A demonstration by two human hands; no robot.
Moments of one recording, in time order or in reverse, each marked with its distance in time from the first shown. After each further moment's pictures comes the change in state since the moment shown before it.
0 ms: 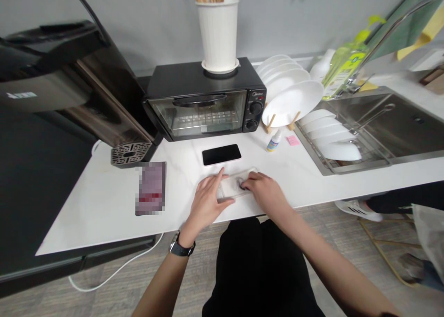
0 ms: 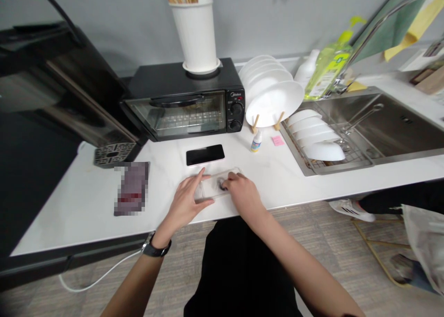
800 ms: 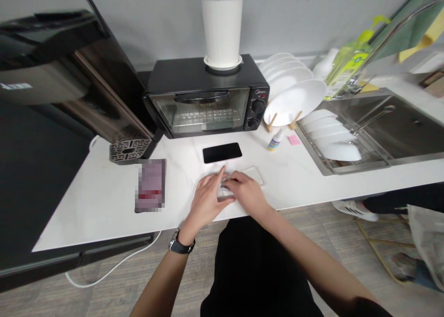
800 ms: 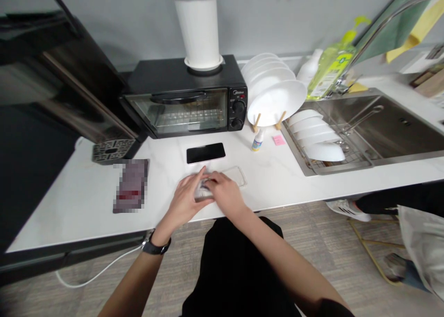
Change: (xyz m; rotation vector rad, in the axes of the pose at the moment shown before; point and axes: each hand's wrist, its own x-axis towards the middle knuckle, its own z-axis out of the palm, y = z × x) left_hand 0.000 -0.002 0.001 0.019 0.020 0.015; right_hand 0.019 -0.028 0.032 0.060 0.136 -0.116
